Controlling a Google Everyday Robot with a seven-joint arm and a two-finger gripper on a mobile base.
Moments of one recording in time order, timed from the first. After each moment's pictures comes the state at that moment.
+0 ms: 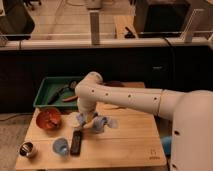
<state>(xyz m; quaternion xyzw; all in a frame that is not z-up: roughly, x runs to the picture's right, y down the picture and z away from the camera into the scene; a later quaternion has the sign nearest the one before) -0.121 0.133 0.768 -0.27 -0.19 -0.26 0.90</state>
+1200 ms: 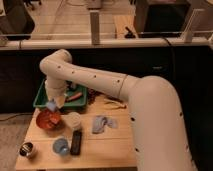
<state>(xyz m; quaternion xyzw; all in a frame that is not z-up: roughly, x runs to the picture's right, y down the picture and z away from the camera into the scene) -0.276 0.061 0.735 -0.24 -0.29 -0.38 0.84</state>
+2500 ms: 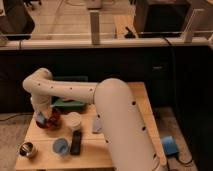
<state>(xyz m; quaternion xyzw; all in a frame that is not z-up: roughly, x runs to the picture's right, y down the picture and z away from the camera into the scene) -0.356 0.132 0.805 -0.25 -0.30 -0.46 0.79</state>
